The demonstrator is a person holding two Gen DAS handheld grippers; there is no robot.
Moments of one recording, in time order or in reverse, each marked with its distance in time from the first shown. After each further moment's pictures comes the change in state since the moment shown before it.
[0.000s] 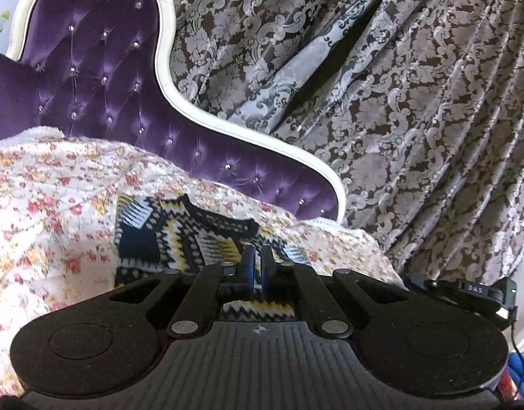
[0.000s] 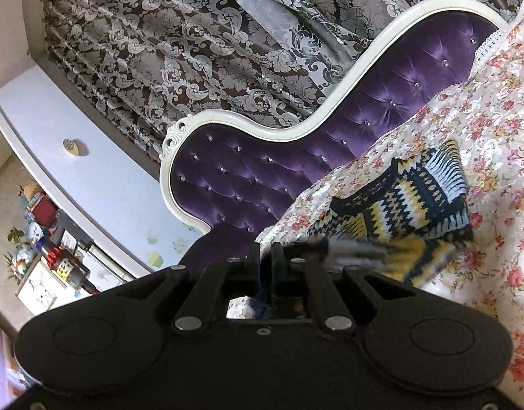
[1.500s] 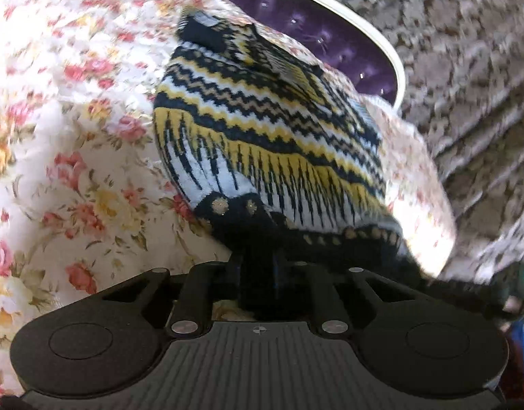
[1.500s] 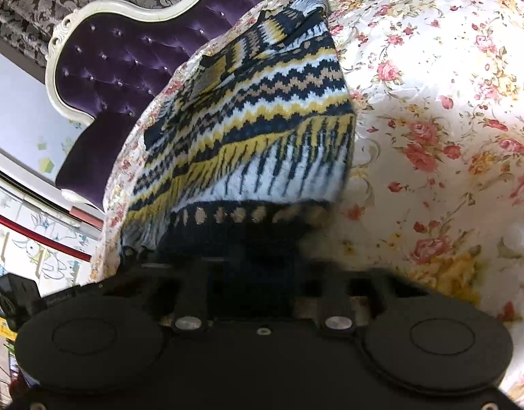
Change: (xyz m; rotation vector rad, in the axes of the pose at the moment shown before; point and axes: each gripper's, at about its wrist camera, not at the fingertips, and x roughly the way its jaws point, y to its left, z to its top) left arm 0.014 0.043 -0.149 -0.206 0.381 0.105; right arm -0.018 -0.061 -0.130 0.056 0.360 -0.397
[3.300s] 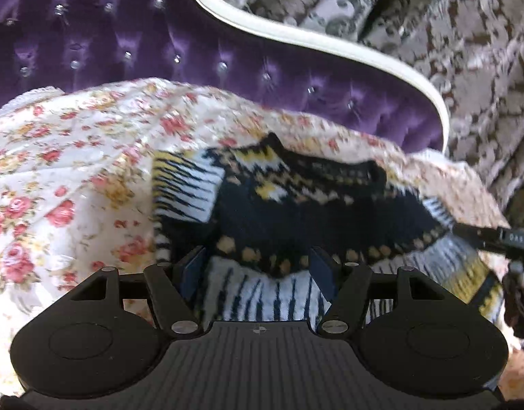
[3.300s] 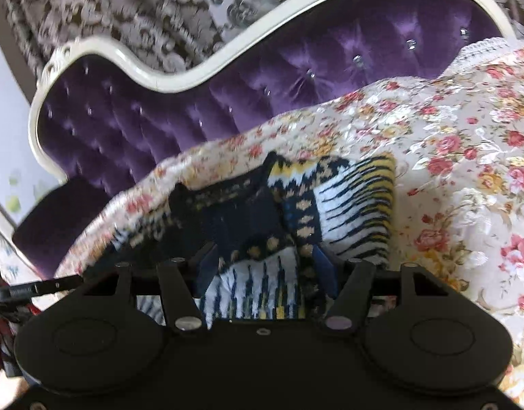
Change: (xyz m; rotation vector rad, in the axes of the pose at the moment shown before) left arm 0.129 0.017 0.217 0.304 -0.144 0.131; right arm 0.131 -0.013 0.236 -0.286 -0.242 -0.012
